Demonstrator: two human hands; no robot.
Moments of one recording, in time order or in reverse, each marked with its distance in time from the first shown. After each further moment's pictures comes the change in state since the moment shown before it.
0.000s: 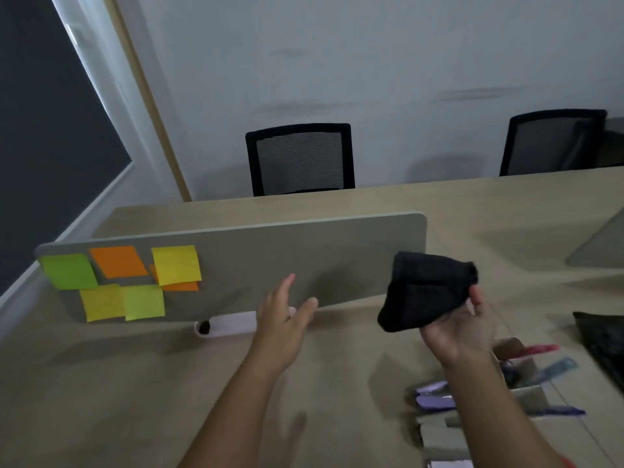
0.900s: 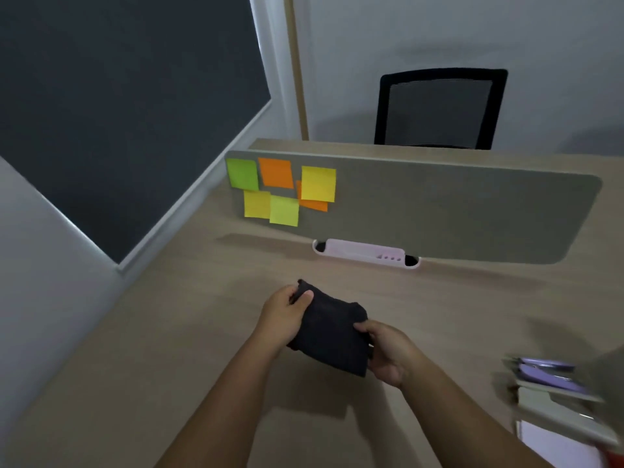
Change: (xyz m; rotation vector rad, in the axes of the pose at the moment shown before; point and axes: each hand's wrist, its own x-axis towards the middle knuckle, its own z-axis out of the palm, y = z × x) left_hand -0.134 -0.115 -0.107 -0.122 0.217 -0.412; right_hand -0.123 0.225 -0.007 -0.853 0.025 0.879
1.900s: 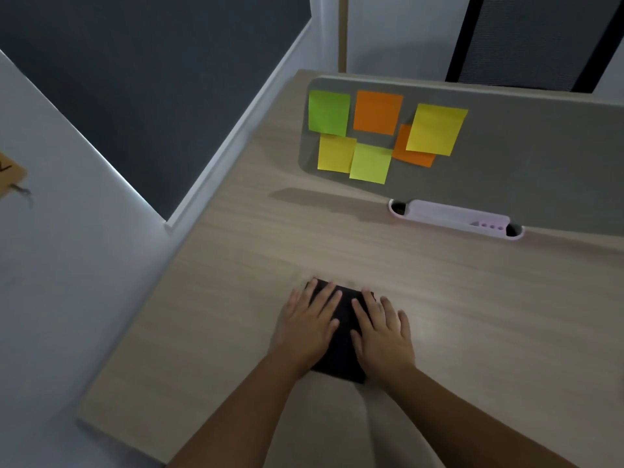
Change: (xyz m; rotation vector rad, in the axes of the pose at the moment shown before) left_hand 0.038 -0.183 -0.103 1.101 -0.109 0.457; right_hand 0.110 0.144 0.109 -1.898 0.309 -0.612
